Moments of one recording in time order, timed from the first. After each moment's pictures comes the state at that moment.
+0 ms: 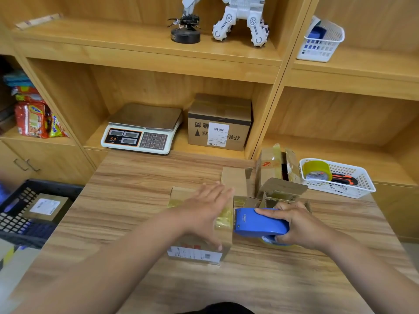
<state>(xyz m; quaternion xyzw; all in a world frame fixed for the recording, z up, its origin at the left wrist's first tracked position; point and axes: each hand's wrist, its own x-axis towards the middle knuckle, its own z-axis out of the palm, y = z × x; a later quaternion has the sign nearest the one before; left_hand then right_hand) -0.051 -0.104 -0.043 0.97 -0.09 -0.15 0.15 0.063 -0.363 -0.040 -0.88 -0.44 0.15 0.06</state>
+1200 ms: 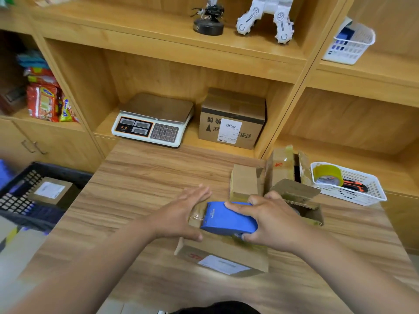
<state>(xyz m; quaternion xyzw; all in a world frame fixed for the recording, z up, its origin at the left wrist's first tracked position) -0.105 -0.036 -0.081 0.93 -0.03 -0.09 0.37 0.000 -0.265 -0.001 -0.86 -0.50 0.10 -0.04</state>
